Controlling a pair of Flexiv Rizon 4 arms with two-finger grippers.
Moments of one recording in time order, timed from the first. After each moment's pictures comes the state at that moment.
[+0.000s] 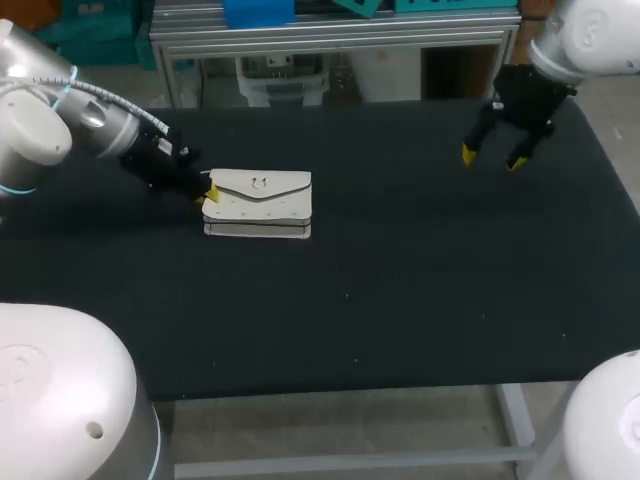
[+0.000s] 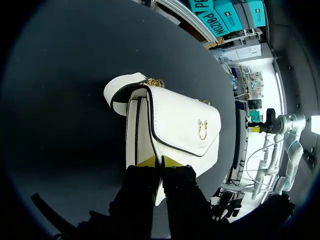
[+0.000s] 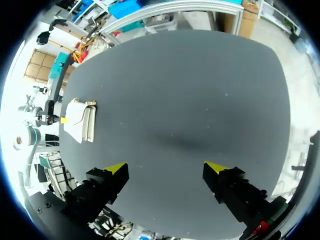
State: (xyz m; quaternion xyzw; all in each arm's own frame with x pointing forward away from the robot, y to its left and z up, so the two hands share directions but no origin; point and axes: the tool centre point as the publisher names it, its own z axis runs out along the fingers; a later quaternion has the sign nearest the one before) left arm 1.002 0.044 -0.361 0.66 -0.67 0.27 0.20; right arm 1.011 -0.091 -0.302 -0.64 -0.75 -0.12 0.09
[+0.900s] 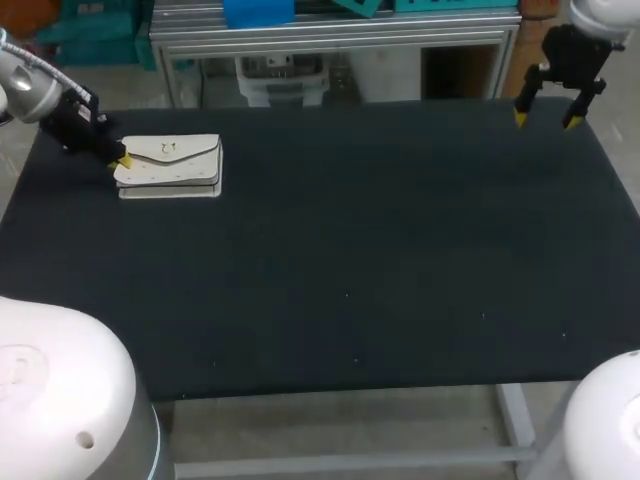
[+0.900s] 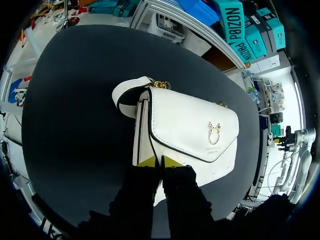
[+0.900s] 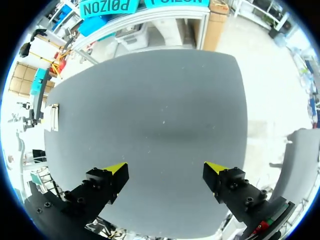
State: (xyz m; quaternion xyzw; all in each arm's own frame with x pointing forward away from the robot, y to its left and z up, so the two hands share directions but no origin) left arm 1.104 0.227 -0.364 0.72 -0.65 0.23 0.10; right arm 1.080 -0.185 -0.277 -0.68 -0.73 -0.07 0.04
